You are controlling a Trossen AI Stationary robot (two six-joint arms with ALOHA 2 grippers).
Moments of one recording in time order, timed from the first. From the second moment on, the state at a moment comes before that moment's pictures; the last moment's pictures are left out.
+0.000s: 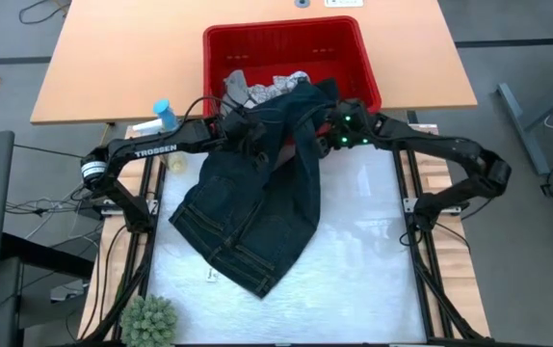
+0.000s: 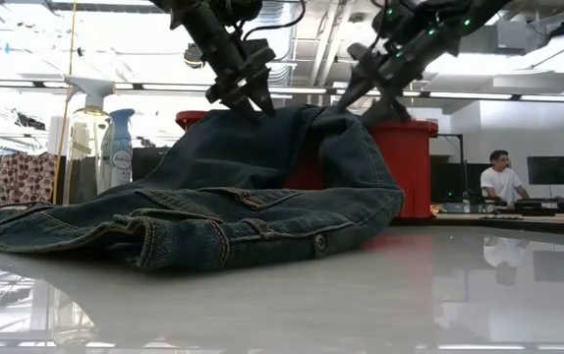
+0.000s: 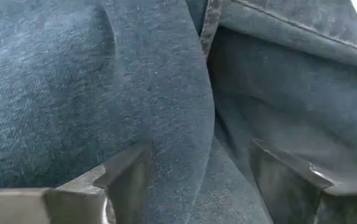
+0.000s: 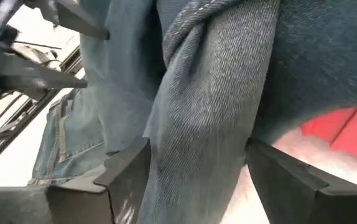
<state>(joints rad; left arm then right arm) 0.42 1.60 1.37 -0.52 -0.14 -0.11 -0.56 1.38 1.06 -0.29 -0.15 0.42</state>
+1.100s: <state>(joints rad) 0.43 1.60 1.37 -0.44 -0.17 -0.14 -0.30 1.23 1.38 -0.50 -0.37 -0.08</state>
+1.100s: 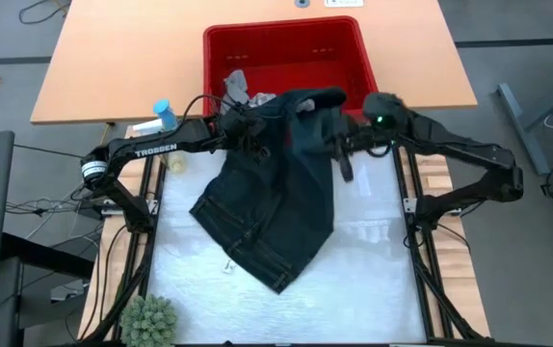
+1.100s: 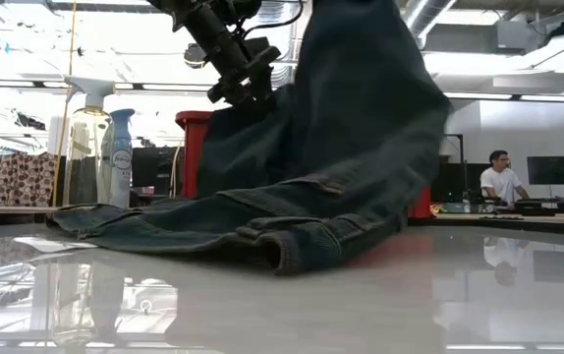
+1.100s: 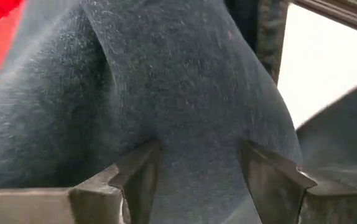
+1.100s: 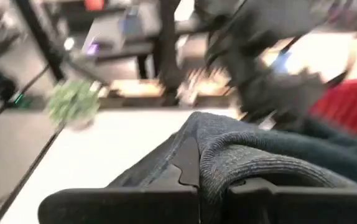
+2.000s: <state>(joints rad) 0.33 1.60 1.37 -0.63 0.11 -0.23 0.11 1.52 1.39 -0.91 -0.73 0.33</state>
